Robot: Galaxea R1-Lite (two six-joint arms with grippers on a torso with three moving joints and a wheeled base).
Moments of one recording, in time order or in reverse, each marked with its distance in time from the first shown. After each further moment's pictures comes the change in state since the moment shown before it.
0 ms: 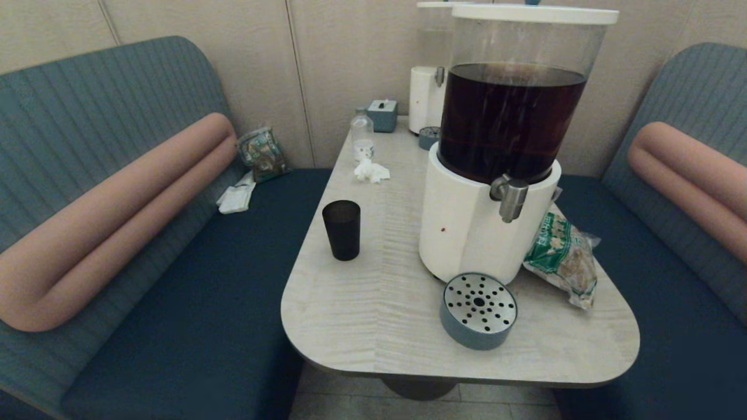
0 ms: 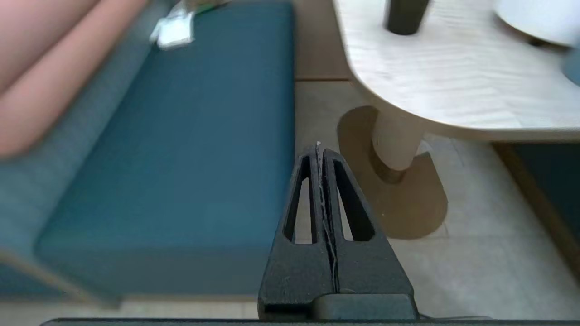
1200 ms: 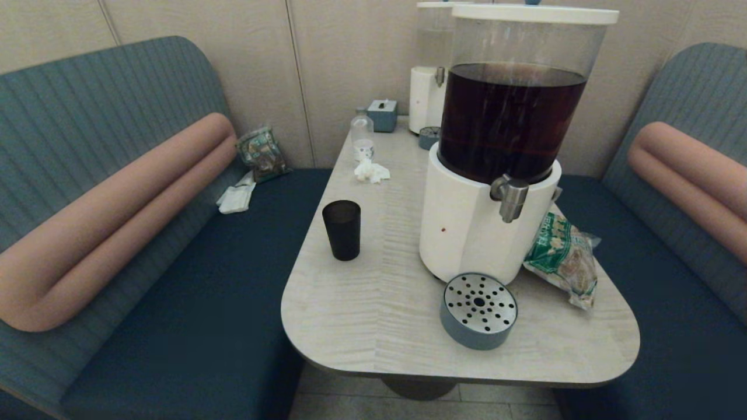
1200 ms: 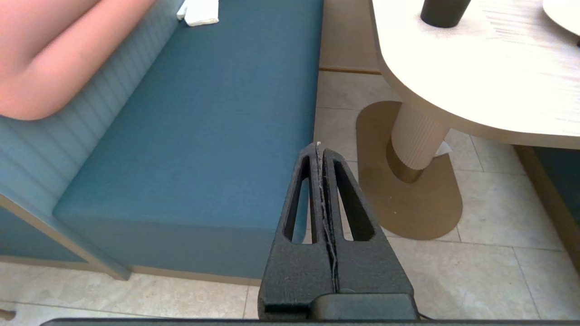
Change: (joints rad) left arm -0.001 -0.001 0.014 0.022 0.090 -0.040; right arm 0.000 0.000 0.000 0.000 0.000 0.000
